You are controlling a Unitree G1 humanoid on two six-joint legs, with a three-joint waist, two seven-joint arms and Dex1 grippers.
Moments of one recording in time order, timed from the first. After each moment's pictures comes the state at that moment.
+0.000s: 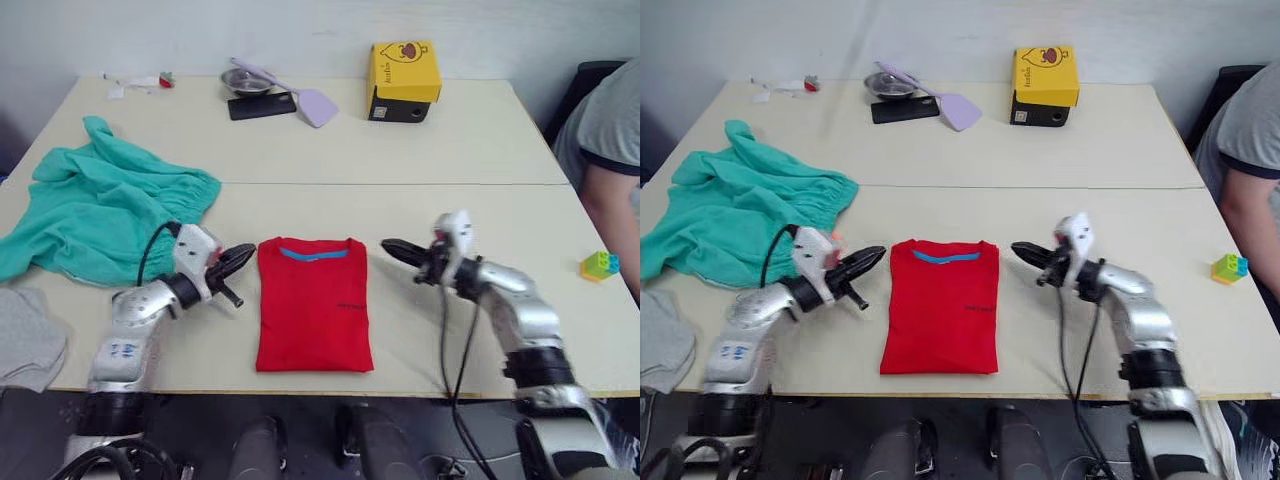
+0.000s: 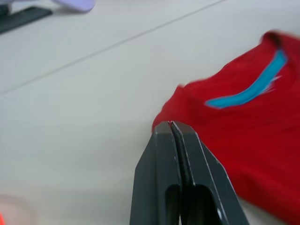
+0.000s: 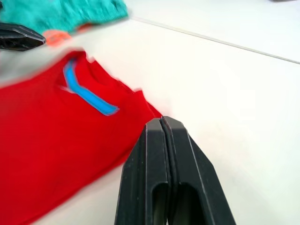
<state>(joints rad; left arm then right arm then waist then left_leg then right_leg) -0.20 0.58 0.15 -0.20 -0.41 0.30 -0.72 -0.40 -0.55 -0.10 0.13 0.53 0.41 1.02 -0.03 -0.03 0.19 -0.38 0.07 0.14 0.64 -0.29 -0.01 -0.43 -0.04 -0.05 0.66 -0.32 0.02</state>
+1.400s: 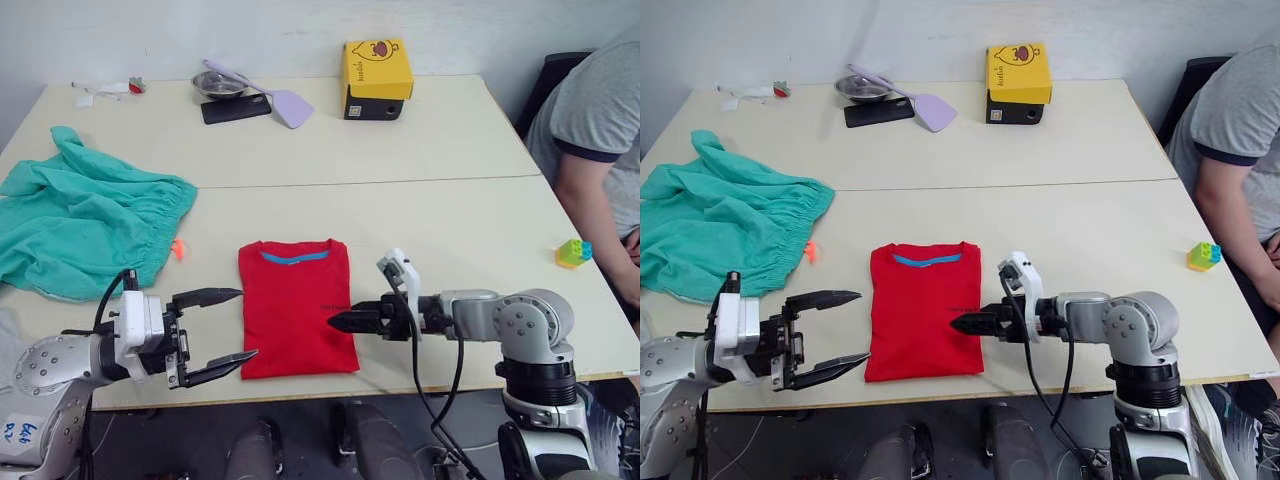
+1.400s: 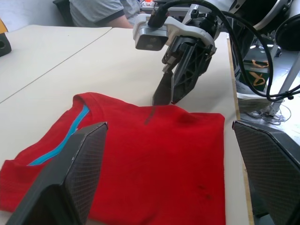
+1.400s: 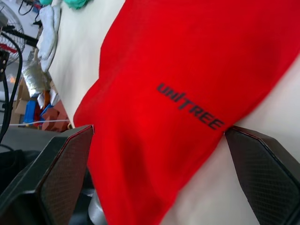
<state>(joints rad) 0.20 0.72 0.32 -0.46 -0.63 0.16 -1.07 -0.46 -0.33 -0.08 -0.27 0.88 1.55 0.48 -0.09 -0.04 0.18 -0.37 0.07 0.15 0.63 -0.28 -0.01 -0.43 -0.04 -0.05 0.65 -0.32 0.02</state>
